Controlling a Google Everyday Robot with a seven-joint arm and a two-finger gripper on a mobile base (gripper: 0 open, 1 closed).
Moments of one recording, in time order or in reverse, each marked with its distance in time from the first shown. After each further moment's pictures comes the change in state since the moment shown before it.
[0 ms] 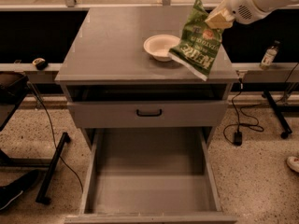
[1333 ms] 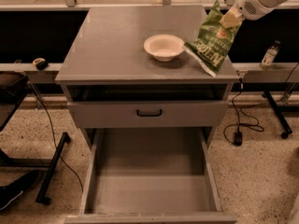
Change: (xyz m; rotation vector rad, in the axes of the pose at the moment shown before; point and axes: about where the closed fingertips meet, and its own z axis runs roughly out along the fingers) arm 0.056 -0.064 0.034 0.042 0.159 0.143
